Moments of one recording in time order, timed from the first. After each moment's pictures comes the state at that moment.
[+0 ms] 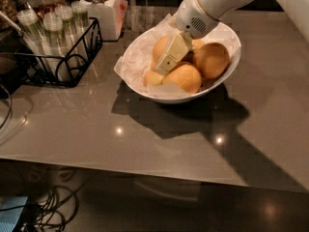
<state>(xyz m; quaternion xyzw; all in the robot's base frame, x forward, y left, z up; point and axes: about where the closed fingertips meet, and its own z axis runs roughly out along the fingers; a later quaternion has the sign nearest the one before) 0.613 -0.041 0.944 -0.61 0.72 0.15 0.30</state>
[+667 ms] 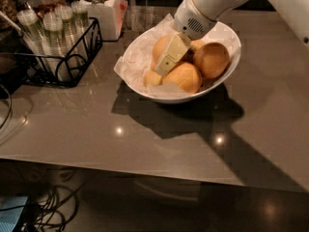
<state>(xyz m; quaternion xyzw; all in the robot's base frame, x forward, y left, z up) 0.621 -0.045 0.932 -0.59 0.74 0.14 0.28</state>
